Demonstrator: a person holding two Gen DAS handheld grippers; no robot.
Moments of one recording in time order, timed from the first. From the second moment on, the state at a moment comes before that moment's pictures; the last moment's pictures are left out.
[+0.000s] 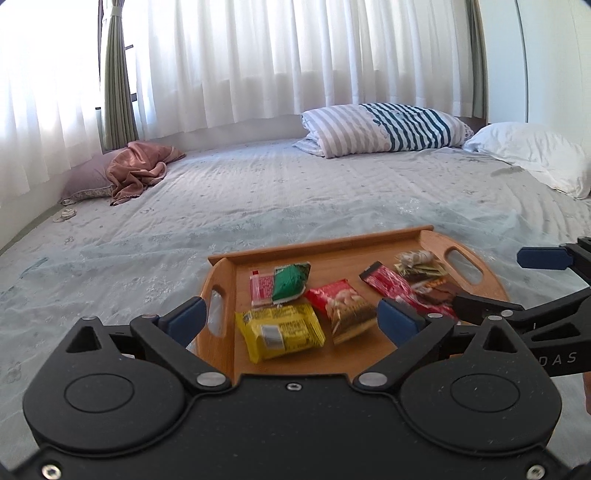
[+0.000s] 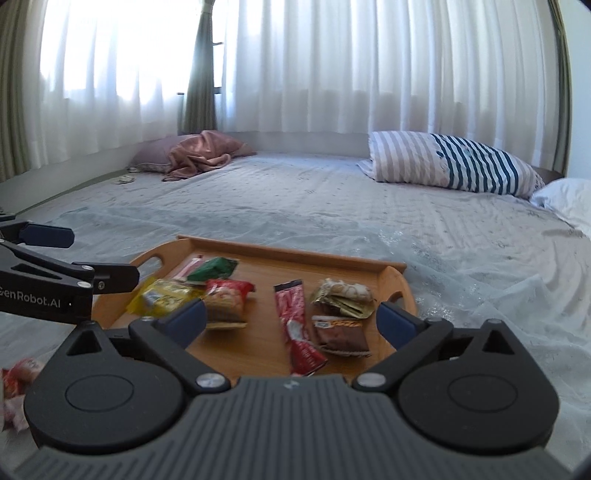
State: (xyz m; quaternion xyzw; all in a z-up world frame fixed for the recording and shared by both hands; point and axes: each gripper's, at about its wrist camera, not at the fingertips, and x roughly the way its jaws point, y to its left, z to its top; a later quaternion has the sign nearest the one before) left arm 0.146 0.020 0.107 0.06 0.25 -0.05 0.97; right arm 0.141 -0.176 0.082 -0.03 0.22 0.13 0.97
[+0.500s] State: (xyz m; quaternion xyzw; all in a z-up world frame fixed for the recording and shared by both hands) left arm 0.105 0.057 0.100 0.05 0.25 -0.04 0.97; right arm 0.104 -0.161 0.062 -0.03 0.21 0.16 0.96
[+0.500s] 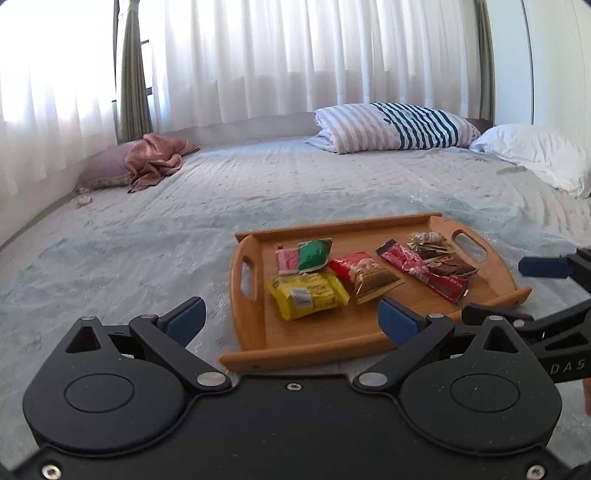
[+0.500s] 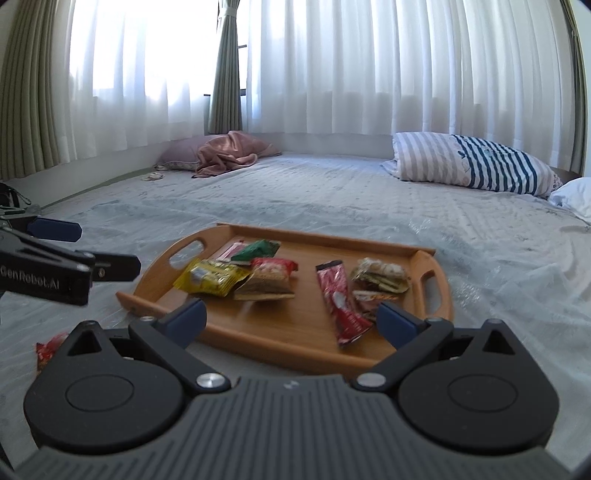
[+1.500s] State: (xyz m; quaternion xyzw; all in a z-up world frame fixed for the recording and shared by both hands) left arm 0.049 0.124 0.030 0.05 0.32 -0.06 0.95; right arm 0.044 -0.095 0.005 0.00 0.26 0.27 0.93
